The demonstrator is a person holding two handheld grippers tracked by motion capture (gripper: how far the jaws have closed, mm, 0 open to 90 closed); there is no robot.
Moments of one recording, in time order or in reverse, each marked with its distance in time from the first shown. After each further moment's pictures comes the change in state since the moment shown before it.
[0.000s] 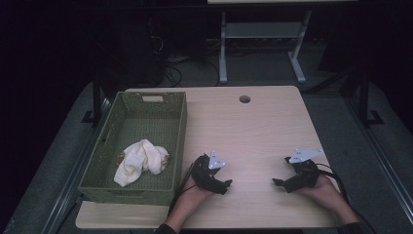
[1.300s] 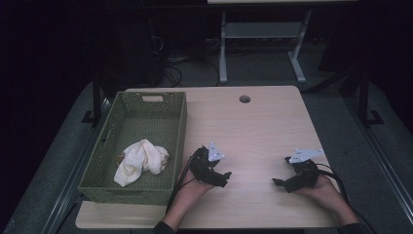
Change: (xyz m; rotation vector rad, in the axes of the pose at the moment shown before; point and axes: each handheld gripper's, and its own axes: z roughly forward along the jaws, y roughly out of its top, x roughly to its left) left arm 0.004 0.025 -0.019 -0.002 0.042 -0.005; right arm 0.000 0.000 0.000 0.000 0.000 0.000
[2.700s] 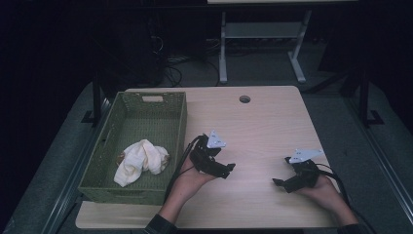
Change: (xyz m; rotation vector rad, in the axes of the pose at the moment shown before) left arm 0.008 0.039 -0.029 -0.036 -0.074 0.012; right arm 0.000 0.000 0.000 0.000 -0.001 0.002
